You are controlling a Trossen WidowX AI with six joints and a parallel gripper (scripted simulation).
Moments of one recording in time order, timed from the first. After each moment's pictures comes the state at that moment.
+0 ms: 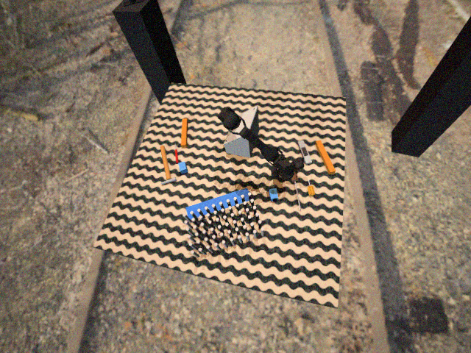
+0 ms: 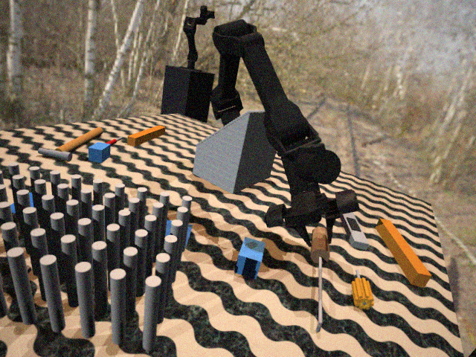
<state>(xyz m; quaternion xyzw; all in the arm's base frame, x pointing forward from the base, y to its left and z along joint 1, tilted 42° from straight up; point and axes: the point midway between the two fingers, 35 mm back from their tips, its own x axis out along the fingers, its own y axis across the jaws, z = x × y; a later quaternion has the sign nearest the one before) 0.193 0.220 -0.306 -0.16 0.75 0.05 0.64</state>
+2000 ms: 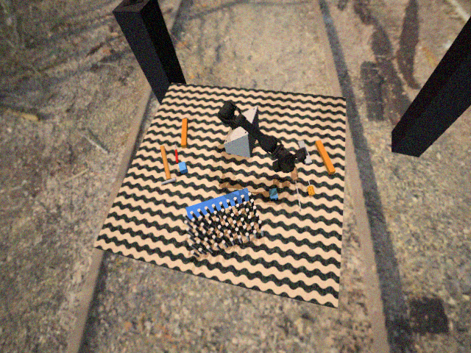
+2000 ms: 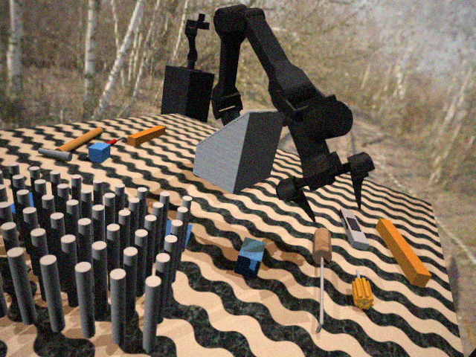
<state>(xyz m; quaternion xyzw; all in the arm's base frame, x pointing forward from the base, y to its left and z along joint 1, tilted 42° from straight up) 0.190 0.277 -0.252 -0.13 0.74 0.08 0.66</state>
